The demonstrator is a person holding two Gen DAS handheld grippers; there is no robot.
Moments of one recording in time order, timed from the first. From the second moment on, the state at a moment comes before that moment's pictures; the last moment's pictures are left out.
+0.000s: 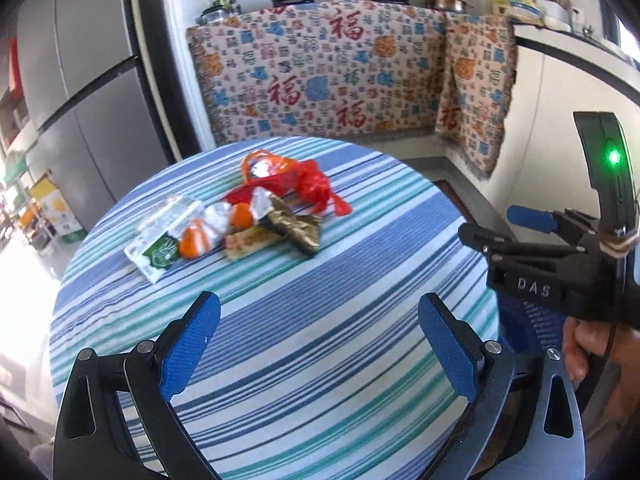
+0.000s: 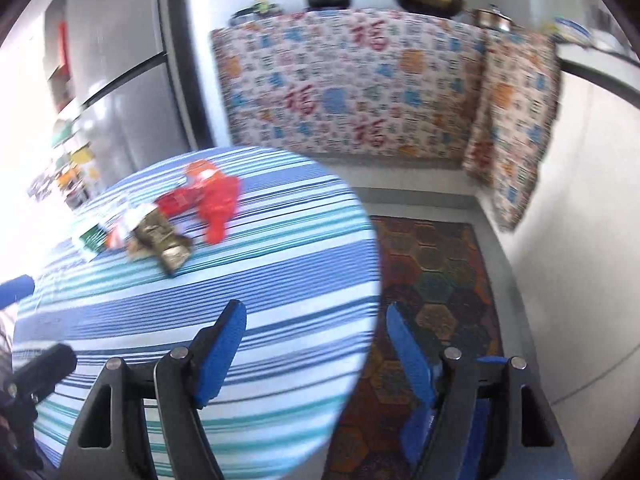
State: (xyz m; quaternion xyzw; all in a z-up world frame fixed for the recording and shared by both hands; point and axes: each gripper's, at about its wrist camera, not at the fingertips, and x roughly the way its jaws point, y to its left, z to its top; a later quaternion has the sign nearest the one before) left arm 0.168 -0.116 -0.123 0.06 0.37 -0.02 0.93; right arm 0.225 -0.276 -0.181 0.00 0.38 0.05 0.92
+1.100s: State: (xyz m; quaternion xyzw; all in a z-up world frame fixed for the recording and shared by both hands) left arm 0.223 0.047 -0.216 0.00 0.46 0.02 0.89; right arm 0.254 -0.177 -0.233 -0.05 0.45 0.10 0.89
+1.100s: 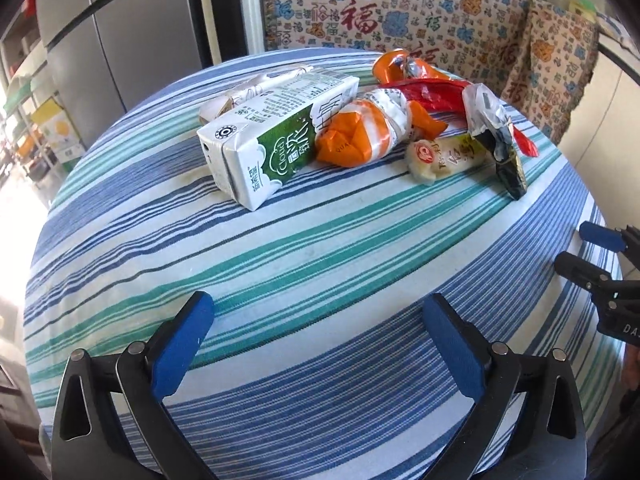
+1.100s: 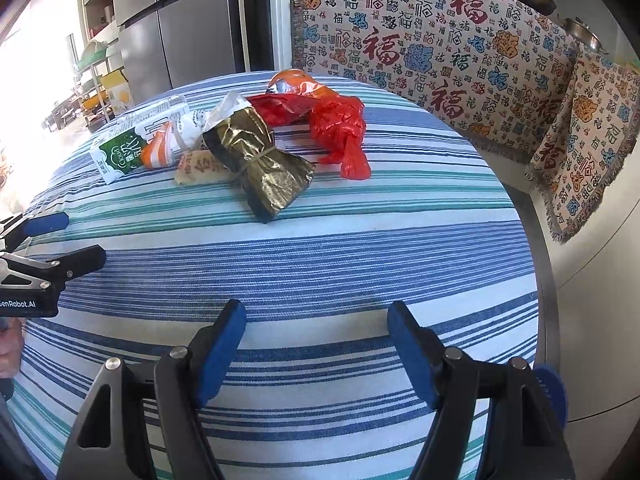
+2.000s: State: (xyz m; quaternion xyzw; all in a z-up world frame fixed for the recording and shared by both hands) left arm 0.265 0.083 -0.179 -0.02 0.42 -0.07 0.90; right arm 0.255 -0.178 -0.236 -0.05 0.43 0.10 0.89
